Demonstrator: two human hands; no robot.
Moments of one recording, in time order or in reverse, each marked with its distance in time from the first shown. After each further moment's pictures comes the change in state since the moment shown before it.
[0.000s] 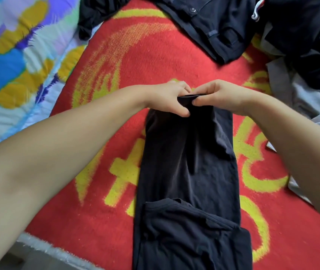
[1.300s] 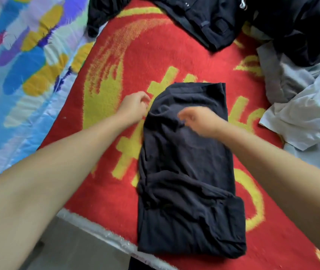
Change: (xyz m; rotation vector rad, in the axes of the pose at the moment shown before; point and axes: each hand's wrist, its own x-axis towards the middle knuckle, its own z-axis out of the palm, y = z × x) left_hand -0.074 -0.028 0.077 -0.095 0.552 -0.456; right_hand -0.050 0.042 0.096 -0.667 0.248 -0.021
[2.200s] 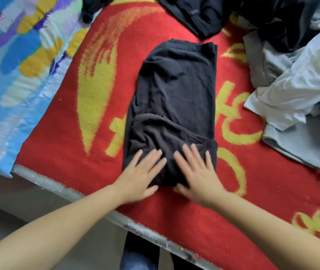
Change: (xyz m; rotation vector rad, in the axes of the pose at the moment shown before) left_hand -0.204 -0.054 0.108 0.632 -0.134 0.695; right_hand -0.172 0.023 0.138 -0.357 0.197 -0.138
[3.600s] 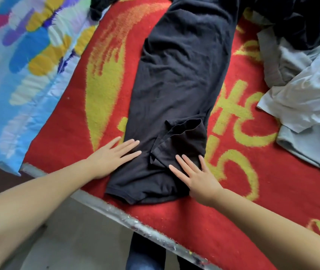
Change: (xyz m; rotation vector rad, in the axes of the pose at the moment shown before) left_hand -0.027 -0.119 0.000 0.274 -0.422 0.089; right_hand 0.020 0.000 0.033 -0.159 -0.423 -0.180
